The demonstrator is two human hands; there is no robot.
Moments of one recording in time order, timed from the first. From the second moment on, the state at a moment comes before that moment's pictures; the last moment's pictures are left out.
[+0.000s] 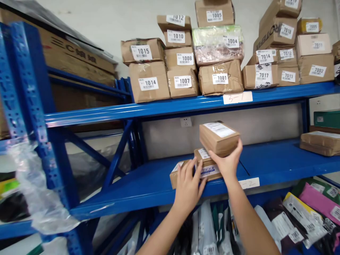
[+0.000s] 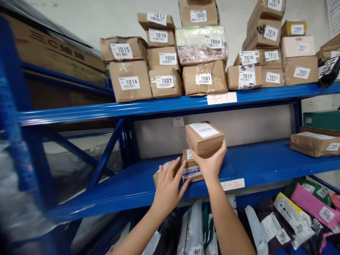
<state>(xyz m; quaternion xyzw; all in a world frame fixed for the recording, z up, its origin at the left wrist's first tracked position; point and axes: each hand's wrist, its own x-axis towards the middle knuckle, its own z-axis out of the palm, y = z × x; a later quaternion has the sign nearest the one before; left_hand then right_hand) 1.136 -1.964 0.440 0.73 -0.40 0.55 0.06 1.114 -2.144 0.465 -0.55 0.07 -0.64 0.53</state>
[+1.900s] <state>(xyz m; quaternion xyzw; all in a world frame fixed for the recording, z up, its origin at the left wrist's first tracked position) 1.187 -1.893 0.467 0.87 -0.10 0.28 0.39 1.167 -2.195 0.482 -0.60 -0.25 -0.40 0.65</state>
